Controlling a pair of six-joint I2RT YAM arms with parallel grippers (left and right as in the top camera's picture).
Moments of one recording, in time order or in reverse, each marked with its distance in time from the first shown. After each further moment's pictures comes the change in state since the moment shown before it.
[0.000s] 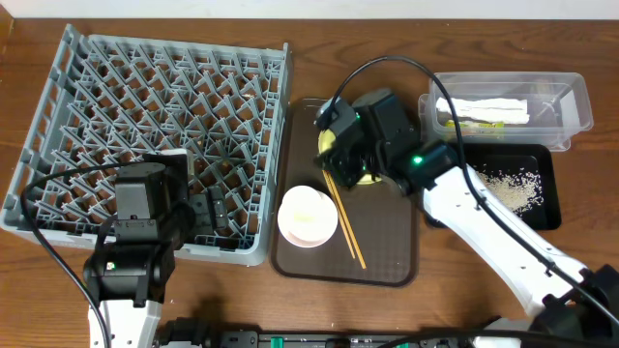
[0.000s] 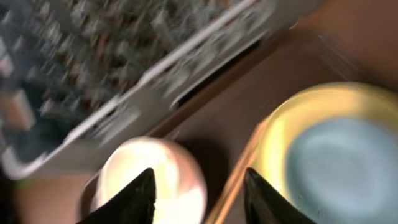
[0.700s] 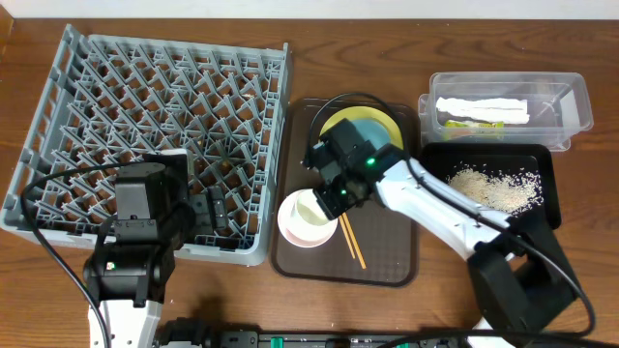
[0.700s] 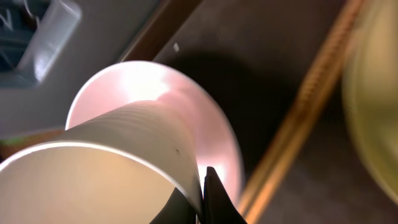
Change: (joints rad) left arm 0.000 0.000 0.000 0.001 0.001 0.000; right arm 0.056 0.222 -0.008 -0.113 0.000 0.113
